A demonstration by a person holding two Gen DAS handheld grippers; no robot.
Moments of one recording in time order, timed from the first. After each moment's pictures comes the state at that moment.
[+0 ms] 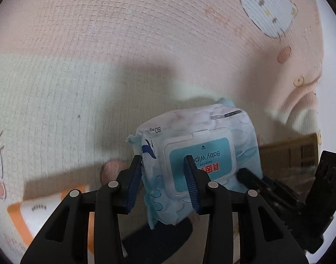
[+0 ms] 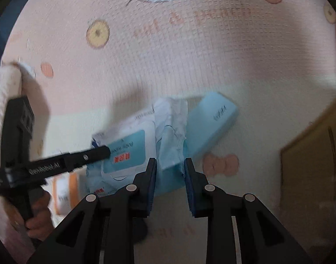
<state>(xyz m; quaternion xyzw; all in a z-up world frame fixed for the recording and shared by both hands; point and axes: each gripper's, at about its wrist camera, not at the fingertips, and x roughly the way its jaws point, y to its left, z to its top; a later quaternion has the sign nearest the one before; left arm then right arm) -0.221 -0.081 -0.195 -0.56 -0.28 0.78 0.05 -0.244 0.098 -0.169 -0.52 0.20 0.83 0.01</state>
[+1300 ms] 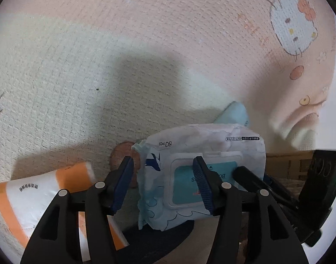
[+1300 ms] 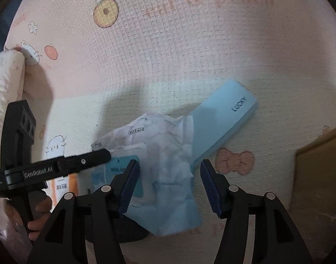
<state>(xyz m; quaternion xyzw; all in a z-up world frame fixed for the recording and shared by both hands) -0.182 -0.130 -0.216 -0.57 -0.34 0.75 0.02 -0.268 0.093 -0.182 -0.55 0.24 0.80 -0.04</state>
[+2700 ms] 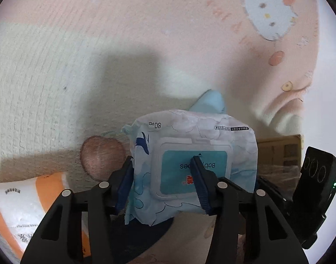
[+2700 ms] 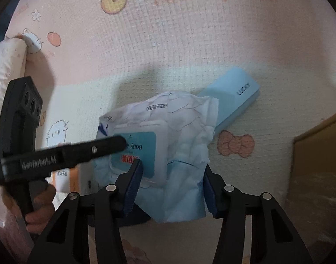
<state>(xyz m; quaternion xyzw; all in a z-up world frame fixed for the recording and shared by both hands) -0.182 -0.111 -0.201 -0.56 -0.35 0.75 0.09 -0.250 0.081 -0.158 -0.56 0.22 0.80 -0.03</state>
